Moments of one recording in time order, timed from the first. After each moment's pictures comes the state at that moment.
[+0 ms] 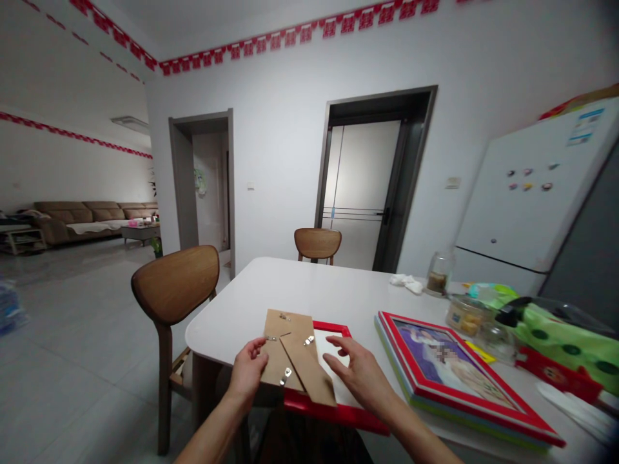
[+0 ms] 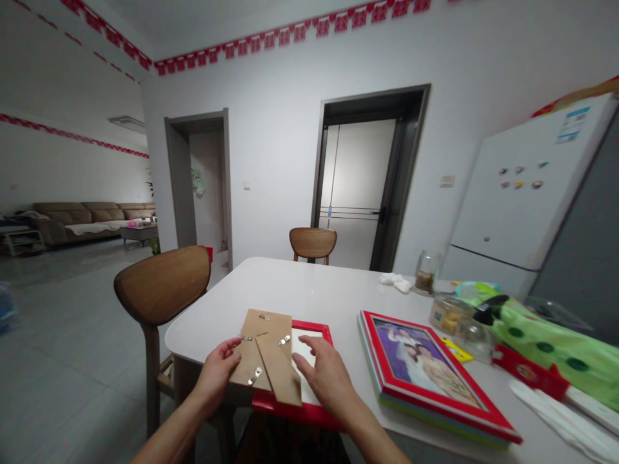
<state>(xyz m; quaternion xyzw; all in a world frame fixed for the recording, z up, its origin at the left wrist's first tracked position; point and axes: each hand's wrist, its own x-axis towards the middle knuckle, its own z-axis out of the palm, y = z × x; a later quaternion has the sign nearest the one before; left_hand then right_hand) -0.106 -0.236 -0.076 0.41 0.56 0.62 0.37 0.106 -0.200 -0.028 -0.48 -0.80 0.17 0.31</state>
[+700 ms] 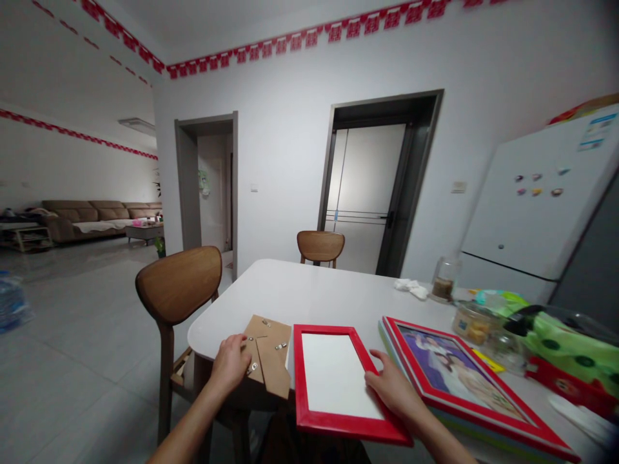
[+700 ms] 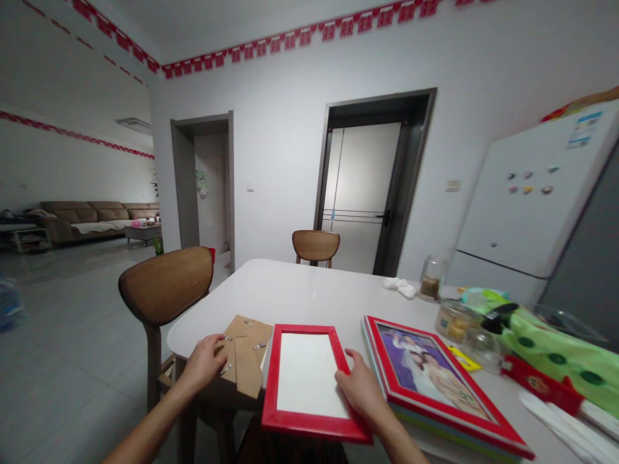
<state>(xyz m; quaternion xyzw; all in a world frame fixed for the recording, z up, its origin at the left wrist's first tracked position) -0.164 -0.231 -0.074 0.55 0.71 0.42 0.11 0.148 -0.172 -0.060 -0.62 -0.67 0.29 0.29</state>
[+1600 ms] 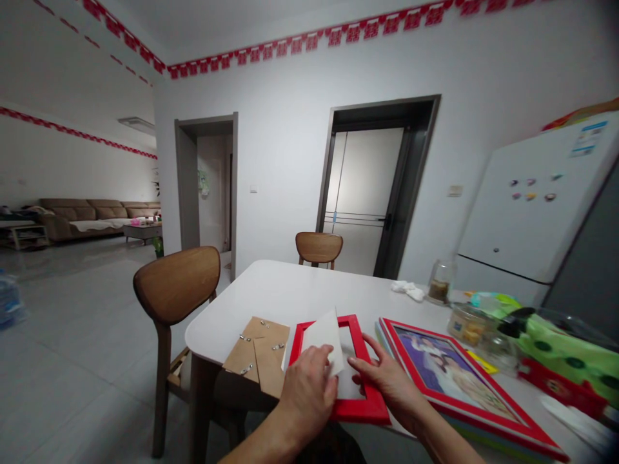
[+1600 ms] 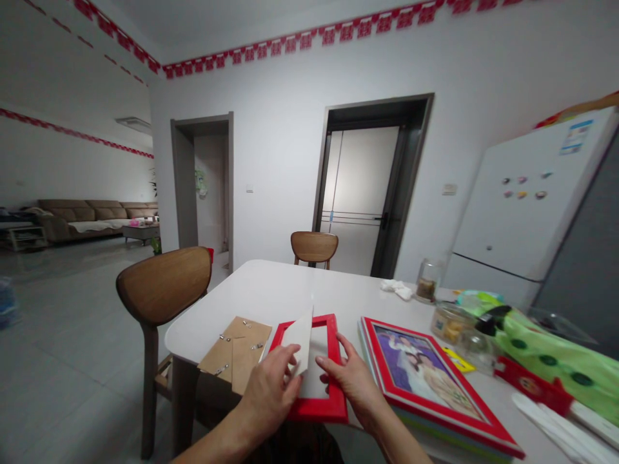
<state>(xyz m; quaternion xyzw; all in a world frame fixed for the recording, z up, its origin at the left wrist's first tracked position) -0.018 -0.259 -0.024 0.73 0.53 0.42 0.08 0.133 -0.200 -0.022 -0.47 -0.52 0.56 0.44</state>
